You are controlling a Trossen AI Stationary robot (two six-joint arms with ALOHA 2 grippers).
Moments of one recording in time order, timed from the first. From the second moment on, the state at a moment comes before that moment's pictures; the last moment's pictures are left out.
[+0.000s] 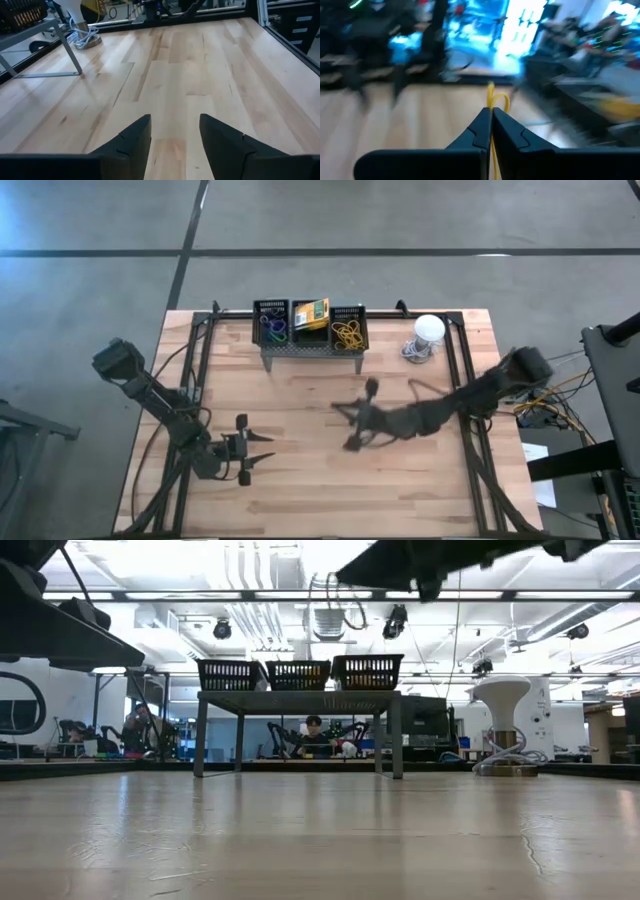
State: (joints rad) left arm -0.84 1.39 0.35 0.50 -0.90 -0.32; right arm 0.36 1.60 0.79 0.63 0.71 -0.05
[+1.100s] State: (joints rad) left arm -0.83 1.39 0.34 0.50 -0.90 -0.33; right arm -0.19 1.14 0.78 0.14 0.31 0.09
